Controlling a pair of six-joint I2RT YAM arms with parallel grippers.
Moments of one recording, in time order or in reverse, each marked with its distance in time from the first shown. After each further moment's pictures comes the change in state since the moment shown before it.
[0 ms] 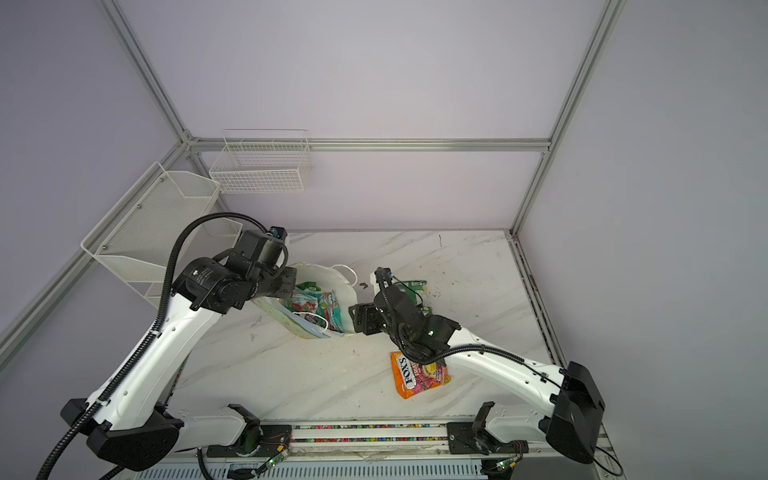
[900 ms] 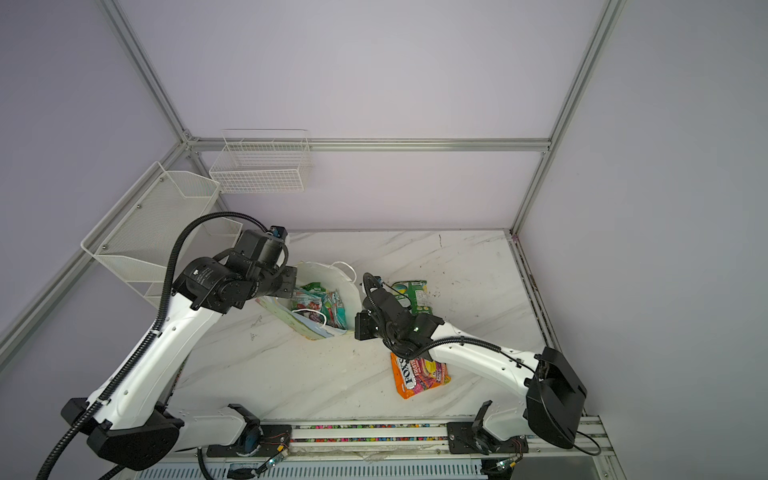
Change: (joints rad) left arm -0.001 0.002 0.000 0.008 -0.001 0.000; right arm -0.003 0.046 0.033 -0.049 -0.077 0.044
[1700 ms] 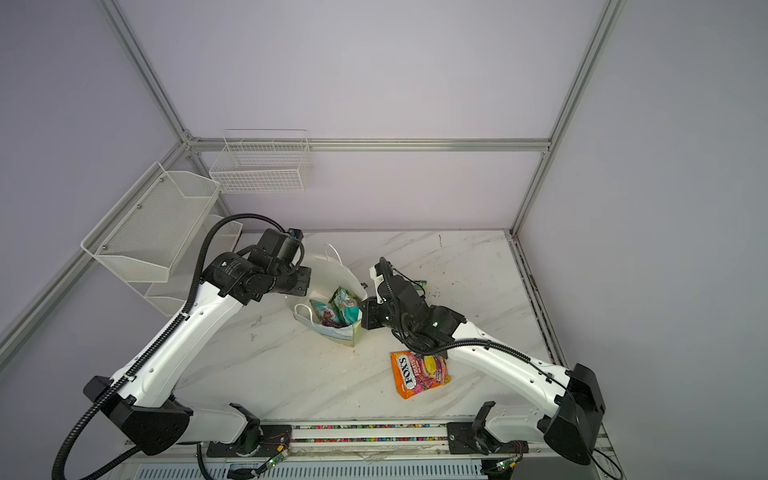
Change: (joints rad) left arm 0.002 0.088 -0.055 0.095 0.071 -0.001; right arm -0.052 -0.086 0.056 -0.043 -0.026 -0.042
